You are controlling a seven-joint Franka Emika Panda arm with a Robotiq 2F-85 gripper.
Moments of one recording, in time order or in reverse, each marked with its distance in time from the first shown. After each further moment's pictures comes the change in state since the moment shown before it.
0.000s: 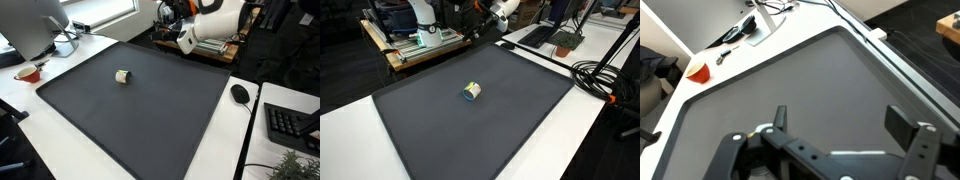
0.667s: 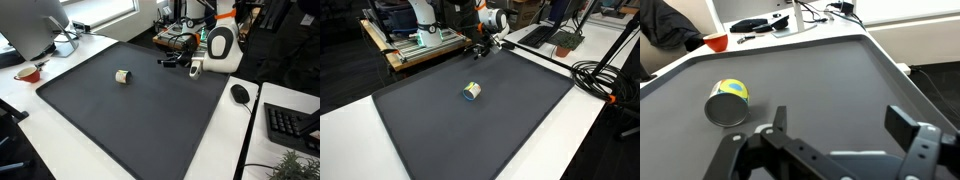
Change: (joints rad) arm 0.118 0.365 -0.016 0.073 -0.174 -0.099 -0.007
